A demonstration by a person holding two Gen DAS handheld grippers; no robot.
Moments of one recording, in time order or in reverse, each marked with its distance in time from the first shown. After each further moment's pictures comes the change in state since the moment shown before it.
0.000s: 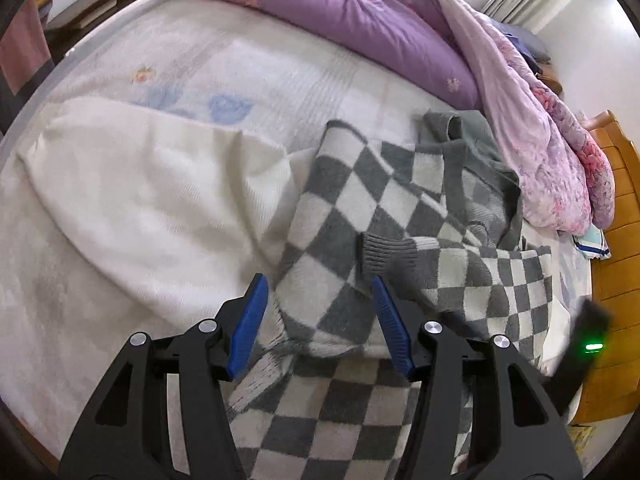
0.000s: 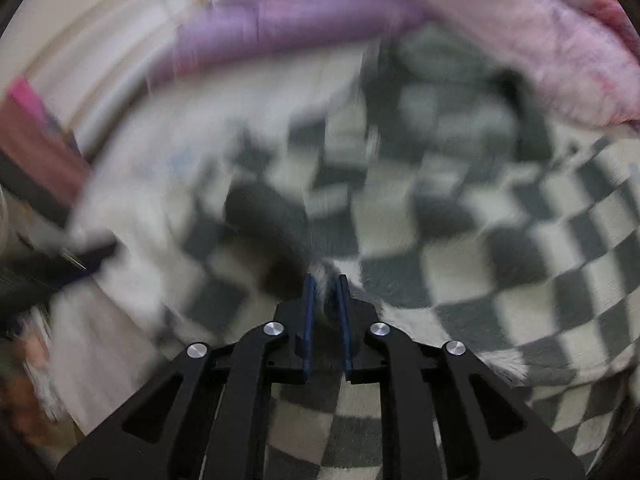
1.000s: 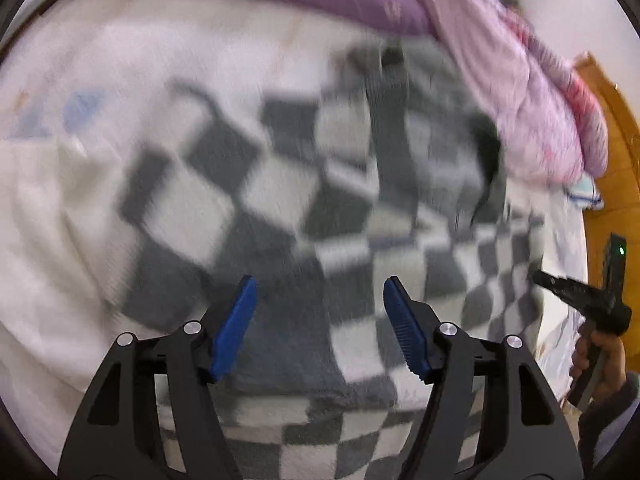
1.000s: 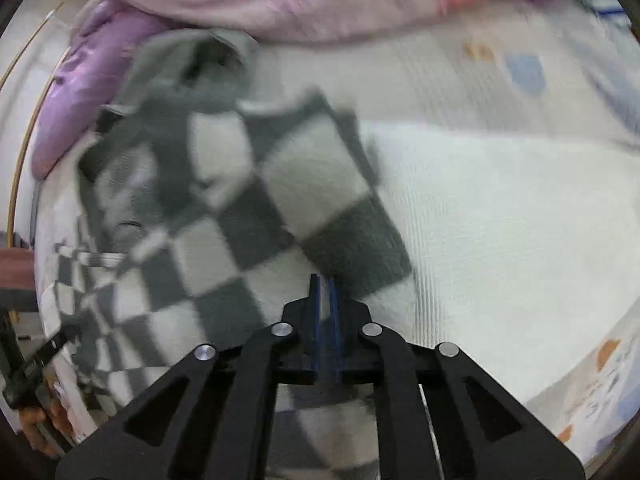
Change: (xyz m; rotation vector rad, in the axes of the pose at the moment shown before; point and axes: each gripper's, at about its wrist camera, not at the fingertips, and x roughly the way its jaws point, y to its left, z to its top) left arm 0.091 -0.103 0.033 0.138 0.103 -0.066; right arm -0.061 -0.301 0.062 0.330 0.092 -0.095
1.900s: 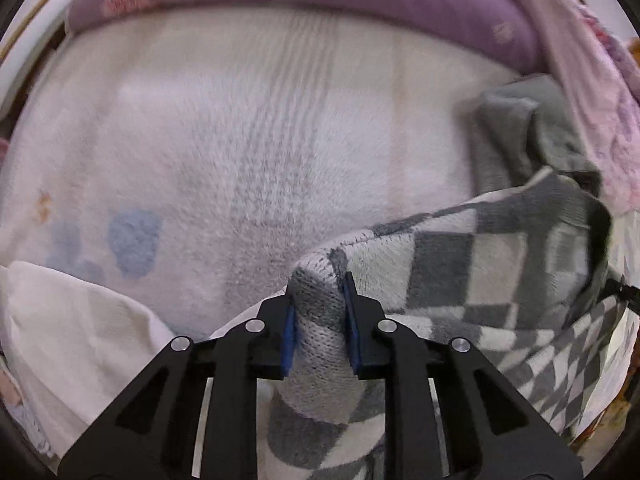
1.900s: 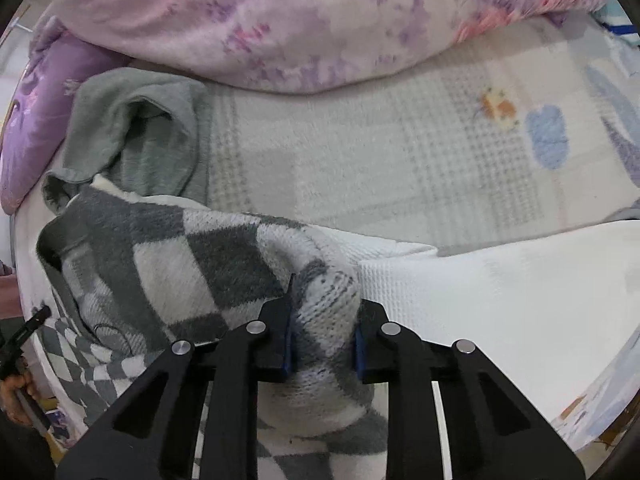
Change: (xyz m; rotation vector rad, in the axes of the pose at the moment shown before) left arm 0.047 0.061 0.132 0.078 0.106 0.255; right arm 0.057 -0.010 0.083 0.059 0.084 -0.081
